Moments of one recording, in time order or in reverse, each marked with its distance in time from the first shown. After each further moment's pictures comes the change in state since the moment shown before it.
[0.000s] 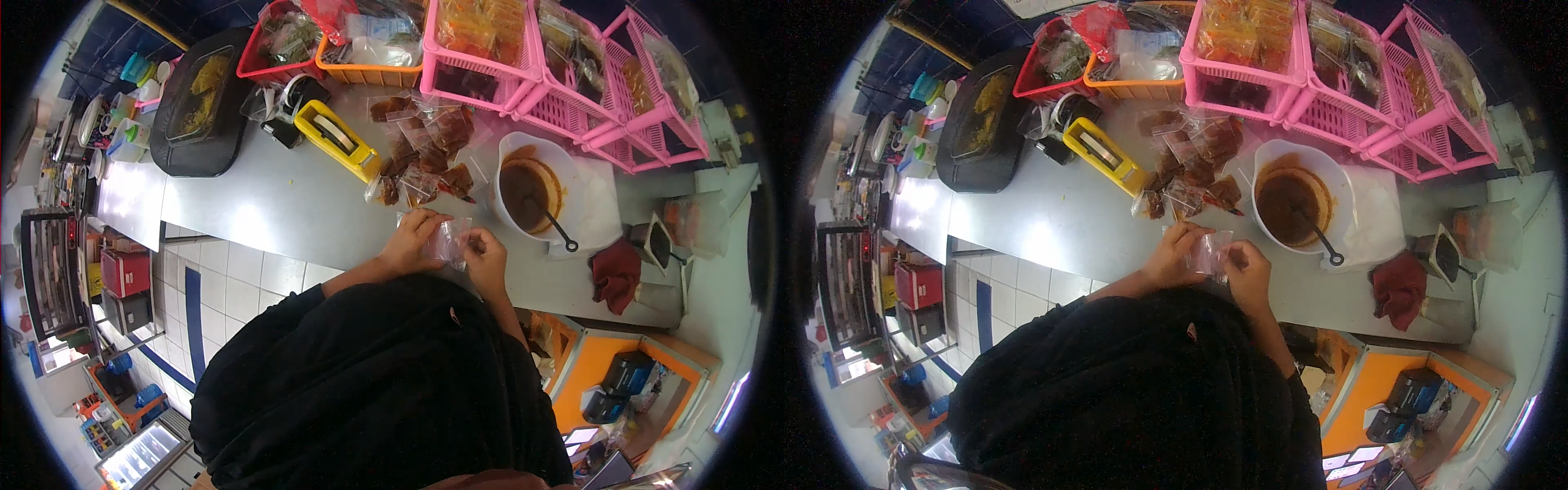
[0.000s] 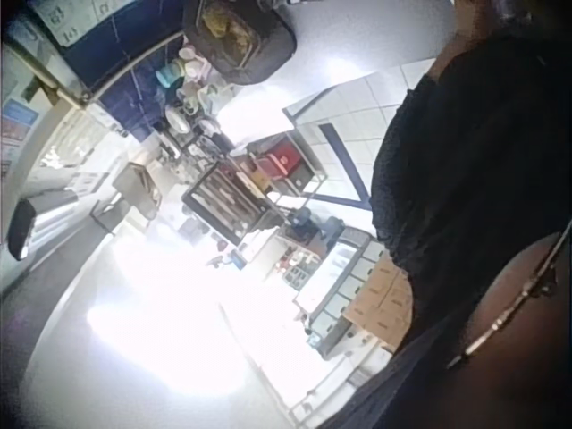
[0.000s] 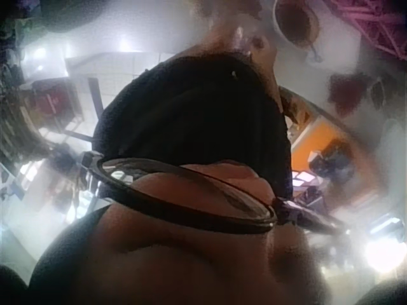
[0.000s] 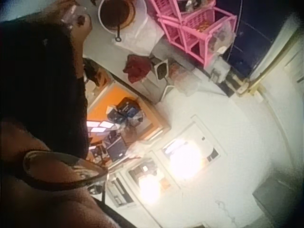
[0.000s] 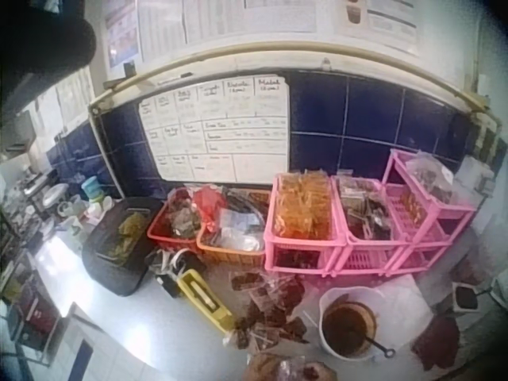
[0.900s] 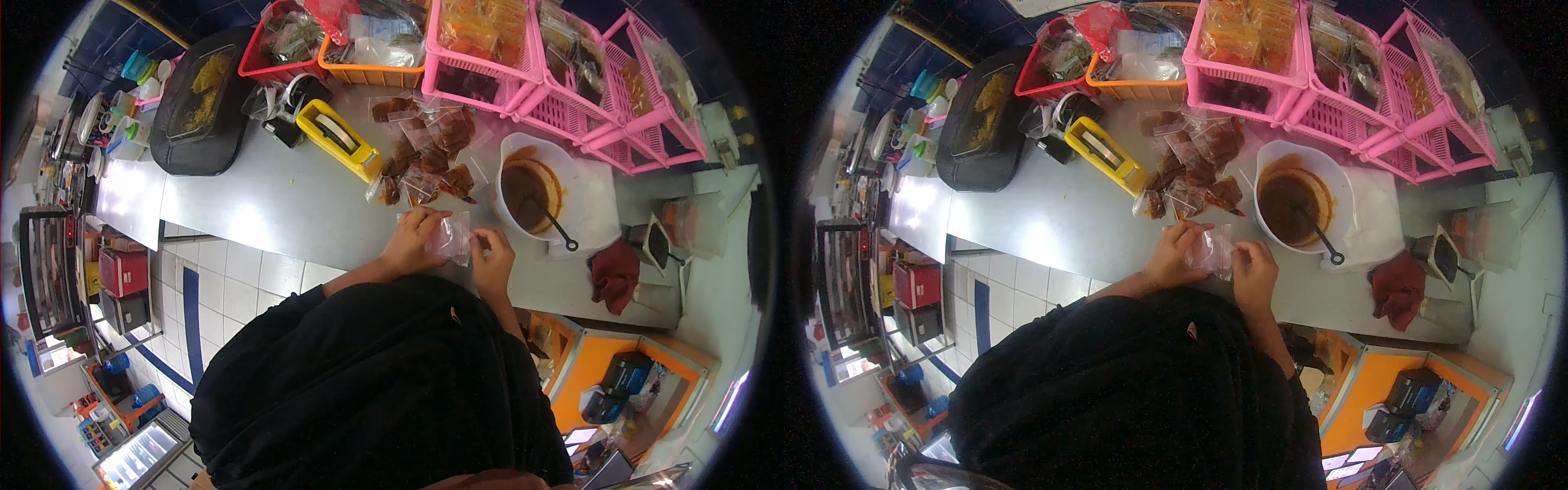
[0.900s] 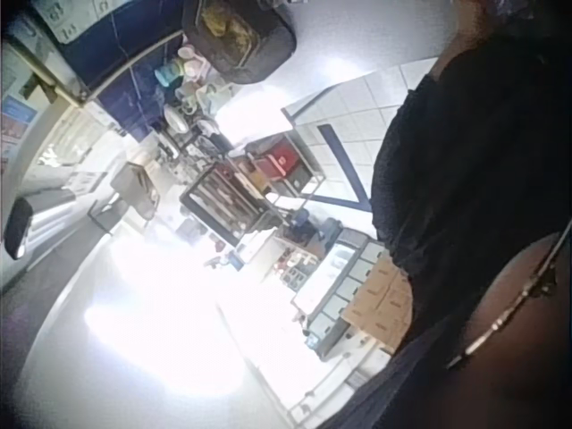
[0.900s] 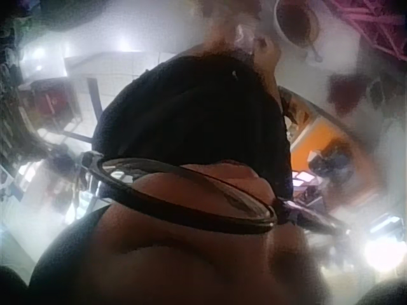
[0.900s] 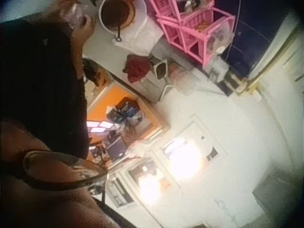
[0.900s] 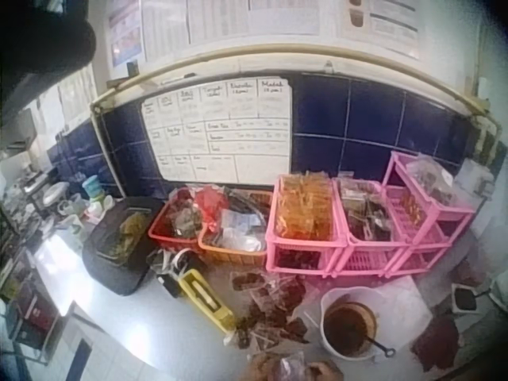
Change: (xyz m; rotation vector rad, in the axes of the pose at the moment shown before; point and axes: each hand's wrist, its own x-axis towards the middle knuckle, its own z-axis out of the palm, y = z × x) left_hand 0.001 0.006 -0.001 0.044 0.023 -0.066; right_hand -0.005 -0.023 -0.006 -0.300 0.163 -0.249
